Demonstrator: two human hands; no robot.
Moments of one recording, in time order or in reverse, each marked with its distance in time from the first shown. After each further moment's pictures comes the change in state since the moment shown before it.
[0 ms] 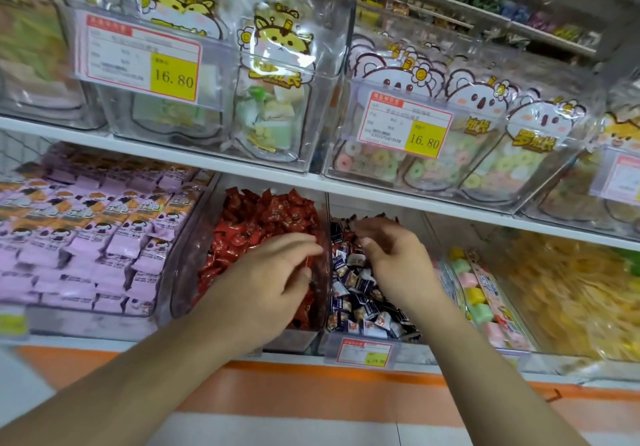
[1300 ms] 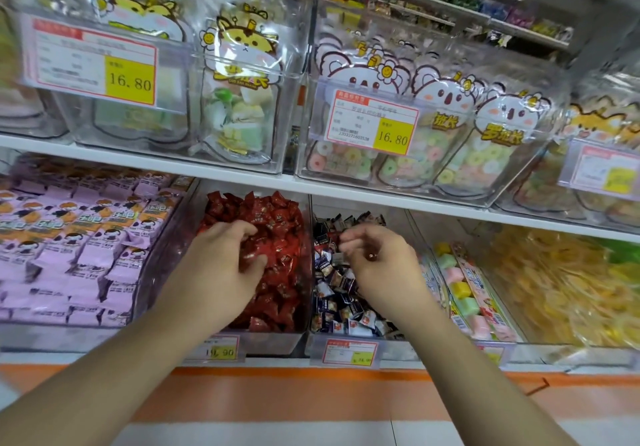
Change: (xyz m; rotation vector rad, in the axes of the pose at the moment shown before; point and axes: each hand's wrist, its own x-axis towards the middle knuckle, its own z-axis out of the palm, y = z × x) left_hand 0.009 -0.015 -0.006 0.041 0.176 -0.270; right_hand -0.020 -0.009 -0.008 0.080 -0.013 0.001
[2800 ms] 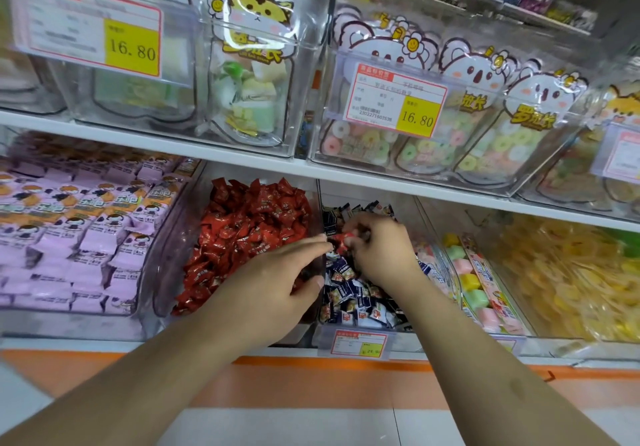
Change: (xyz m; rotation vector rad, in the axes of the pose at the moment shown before) left_hand -0.009 0.014 0.031 -0.096 -0.287 0.284; right_hand 0.049 0.034 0.022 -0.399 0.017 -0.069
